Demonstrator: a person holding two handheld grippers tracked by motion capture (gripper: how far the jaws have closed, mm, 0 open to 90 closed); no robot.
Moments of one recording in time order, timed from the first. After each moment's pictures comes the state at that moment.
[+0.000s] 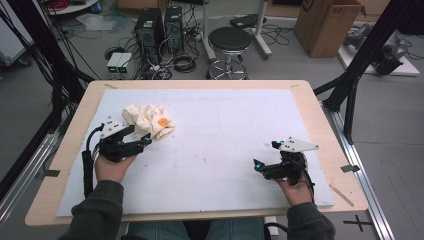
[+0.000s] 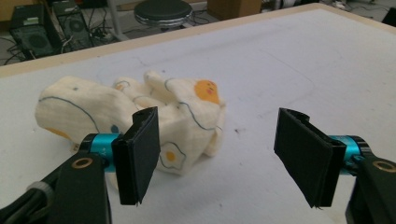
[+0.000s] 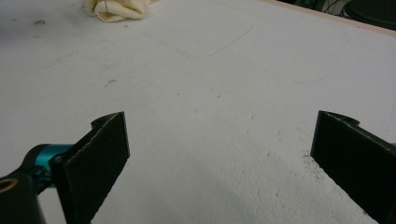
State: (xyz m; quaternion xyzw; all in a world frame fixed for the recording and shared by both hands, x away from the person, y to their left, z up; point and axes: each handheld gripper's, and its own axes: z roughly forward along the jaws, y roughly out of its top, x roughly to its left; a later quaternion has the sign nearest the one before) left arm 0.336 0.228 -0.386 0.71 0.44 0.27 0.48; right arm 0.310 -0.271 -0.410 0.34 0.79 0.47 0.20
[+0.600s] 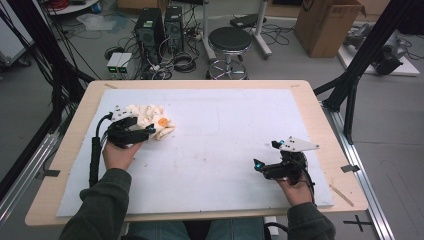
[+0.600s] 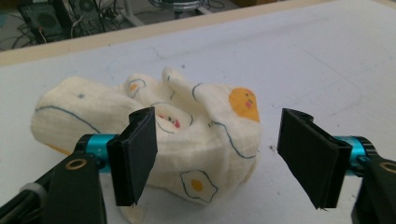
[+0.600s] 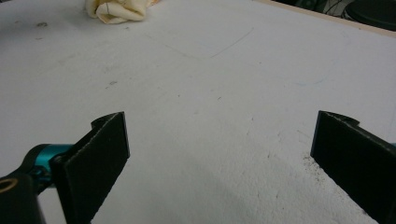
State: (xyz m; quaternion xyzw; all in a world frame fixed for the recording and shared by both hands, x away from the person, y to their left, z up) left arm 0.379 0.221 -0.397 0.71 0.48 0.26 0.44; right arm 0.310 -0.272 -0.410 0.34 0.79 0.47 0.20
